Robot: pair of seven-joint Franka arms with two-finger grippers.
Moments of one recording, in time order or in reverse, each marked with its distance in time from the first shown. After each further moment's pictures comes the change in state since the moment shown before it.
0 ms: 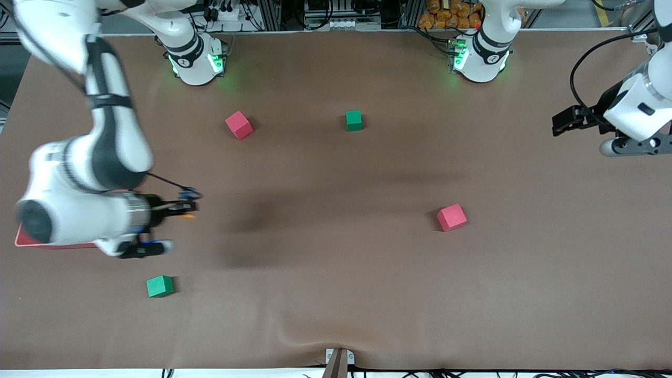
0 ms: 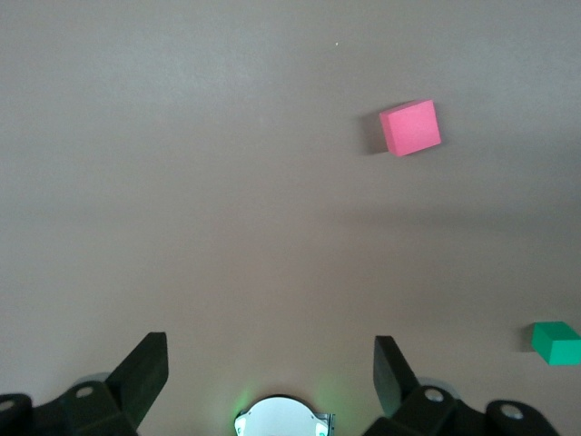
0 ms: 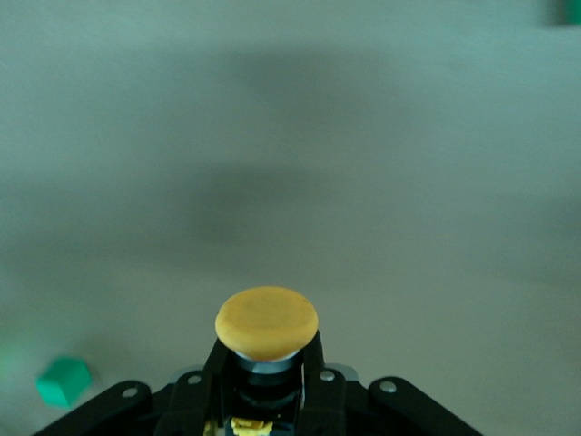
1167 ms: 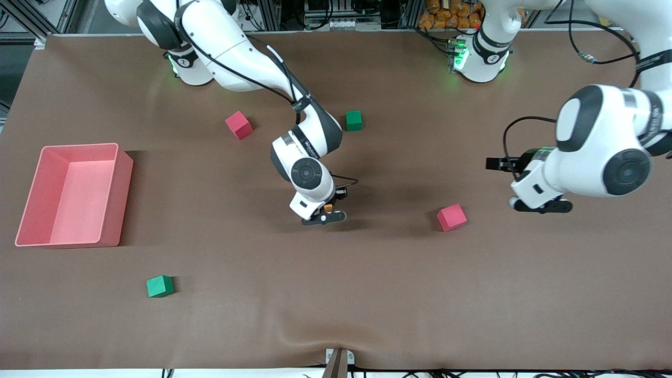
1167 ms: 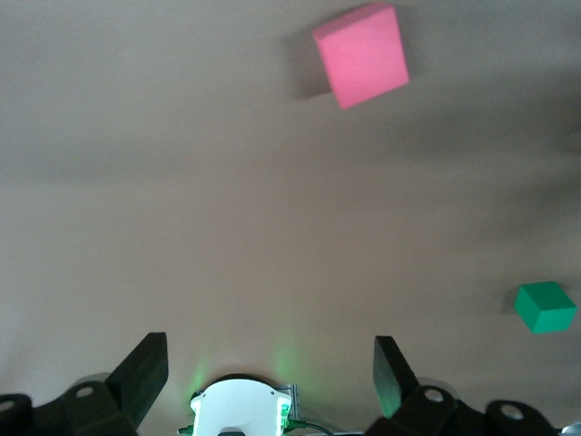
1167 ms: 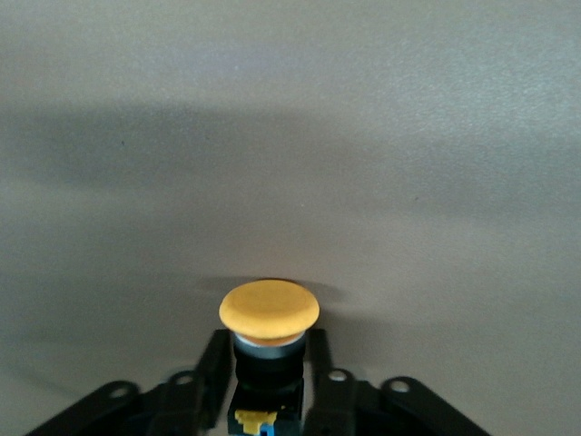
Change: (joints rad) left arm -0.074 0.291 -0.024 -0.011 -0.109 0.031 -0.002; right arm 0.488 0.298 -0.021 -0.037 -0.023 0.526 0.374
